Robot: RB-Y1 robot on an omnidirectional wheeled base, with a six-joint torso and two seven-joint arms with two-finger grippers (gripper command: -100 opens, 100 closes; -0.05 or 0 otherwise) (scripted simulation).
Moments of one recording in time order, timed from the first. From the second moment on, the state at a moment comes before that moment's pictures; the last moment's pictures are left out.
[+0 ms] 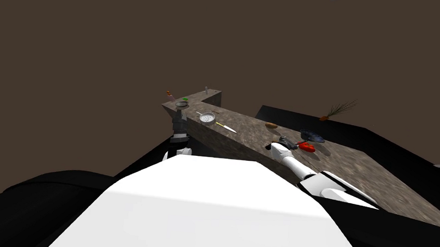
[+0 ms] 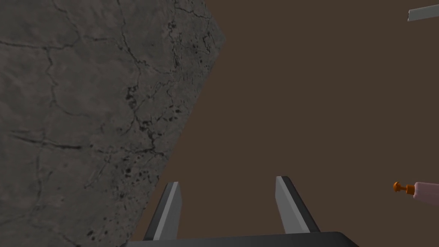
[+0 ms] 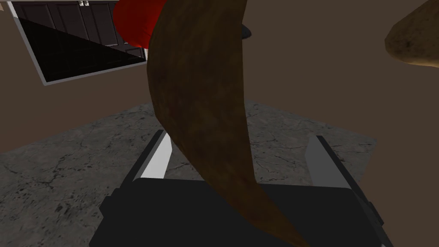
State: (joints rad) left arm 0.53 -0.05 -0.05 -2.27 -0.07 -0.42 -0.11; right arm -0.18 -0.87 0.51 -0.94 0.79 0.99 -0.68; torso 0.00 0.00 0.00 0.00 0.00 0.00
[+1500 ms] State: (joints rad) left arm 0.53 -0.05 -0.05 -2.27 -0.07 -0.42 -0.11; right arm -0.17 -0.89 0.46 -1.09 0.81 1.04 -0.79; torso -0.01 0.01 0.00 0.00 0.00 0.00
